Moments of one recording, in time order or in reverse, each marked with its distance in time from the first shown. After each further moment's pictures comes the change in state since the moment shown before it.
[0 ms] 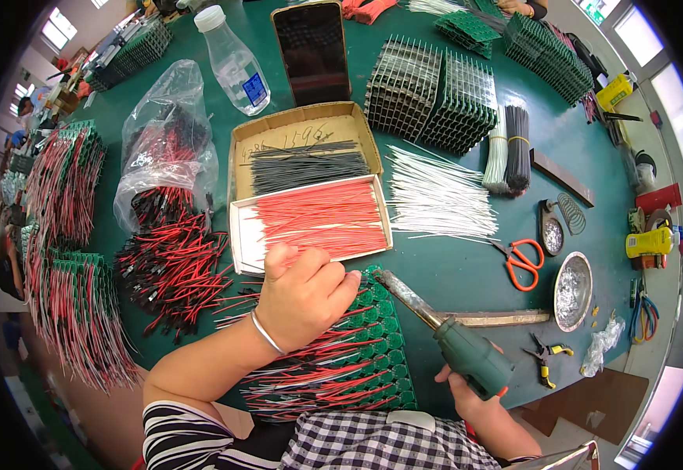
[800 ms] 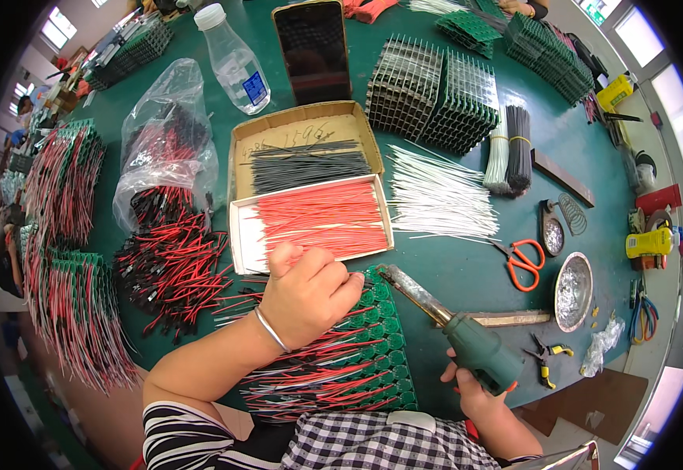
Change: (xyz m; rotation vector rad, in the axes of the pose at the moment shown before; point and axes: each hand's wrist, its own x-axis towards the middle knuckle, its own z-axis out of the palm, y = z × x) left_hand -0.001 -0.002 0.006 -0.075 0.026 0.020; right_hand 0.000 -0.017 0.000 0.565 0.130 0.331
